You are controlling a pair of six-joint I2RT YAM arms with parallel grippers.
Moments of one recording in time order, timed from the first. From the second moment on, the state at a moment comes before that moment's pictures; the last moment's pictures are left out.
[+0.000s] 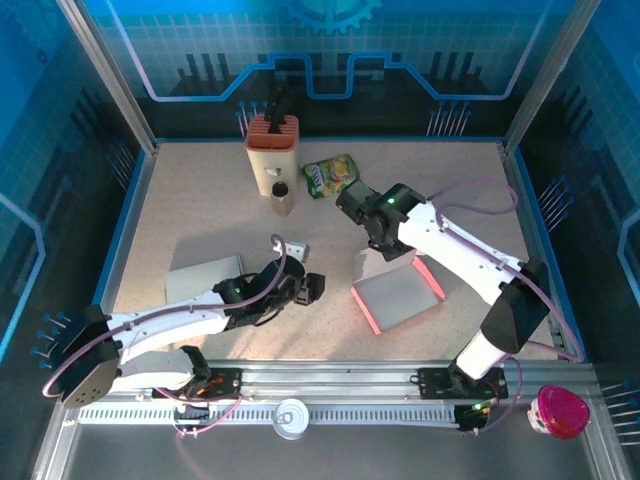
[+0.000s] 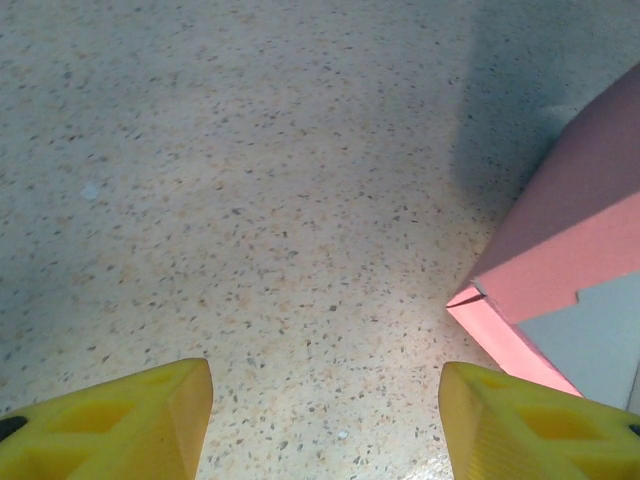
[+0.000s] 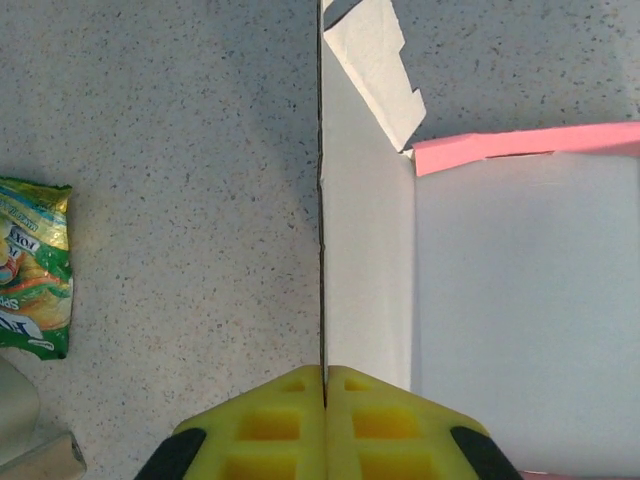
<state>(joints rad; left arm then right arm) -0.92 1.20 0.64 -0.18 -0.26 -0.63 0.75 1.62 1.54 -1.36 0.53 1.95</state>
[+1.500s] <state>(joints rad) -0.97 1.51 0.93 -0.17 -0.37 -0.30 0.21 0.97 0.86 -0.47 -0.13 0.68</state>
